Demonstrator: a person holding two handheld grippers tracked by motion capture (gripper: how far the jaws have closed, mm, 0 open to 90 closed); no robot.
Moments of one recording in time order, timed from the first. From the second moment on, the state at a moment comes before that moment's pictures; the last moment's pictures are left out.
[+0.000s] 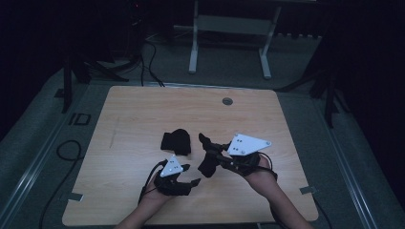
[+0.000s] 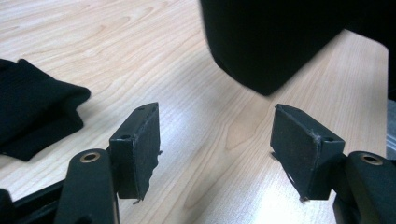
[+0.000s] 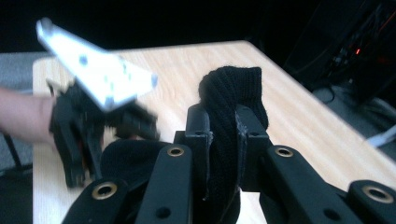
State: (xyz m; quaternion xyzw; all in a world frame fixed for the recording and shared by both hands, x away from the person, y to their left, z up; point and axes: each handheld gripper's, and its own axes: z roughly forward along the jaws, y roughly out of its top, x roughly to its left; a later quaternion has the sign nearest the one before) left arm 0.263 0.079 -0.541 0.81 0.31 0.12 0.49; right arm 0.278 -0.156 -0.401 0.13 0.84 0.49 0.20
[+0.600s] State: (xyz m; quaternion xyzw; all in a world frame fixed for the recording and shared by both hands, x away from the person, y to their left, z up) left arm 0.265 0.080 -0.532 0.80 0.31 0.19 0.47; right arm 0.280 -0.160 -0.400 0.14 0.83 0.50 0.18
